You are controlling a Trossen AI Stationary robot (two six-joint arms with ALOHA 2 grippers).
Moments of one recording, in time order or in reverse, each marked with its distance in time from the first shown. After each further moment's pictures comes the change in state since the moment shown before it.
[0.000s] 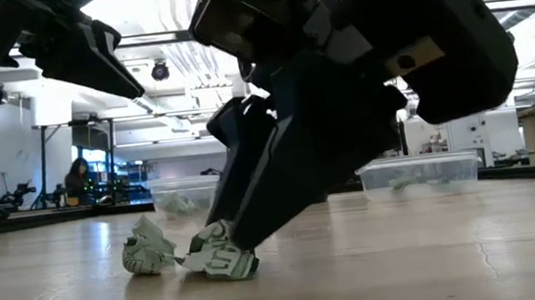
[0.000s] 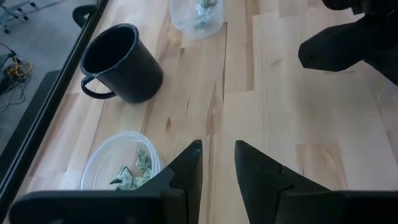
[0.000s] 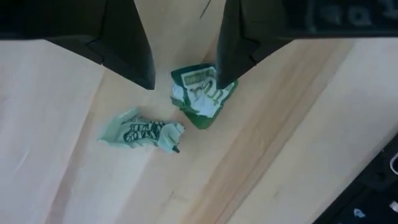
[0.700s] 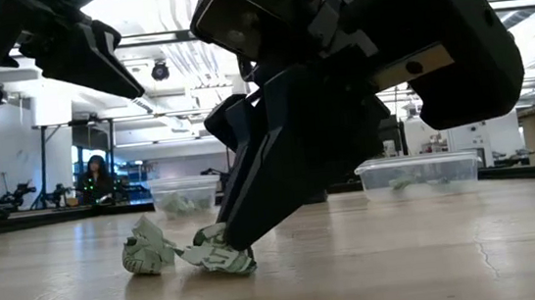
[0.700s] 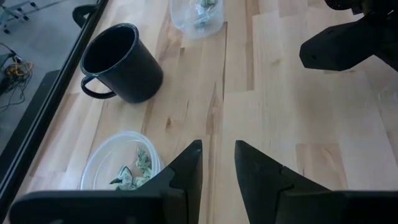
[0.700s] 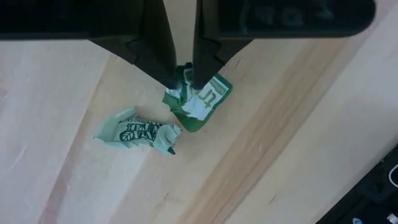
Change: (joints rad) left arm 0.000 0.000 0.000 0.000 0.000 0.000; right arm 0.001 0.000 -0.001 -0.005 0.000 -0.045
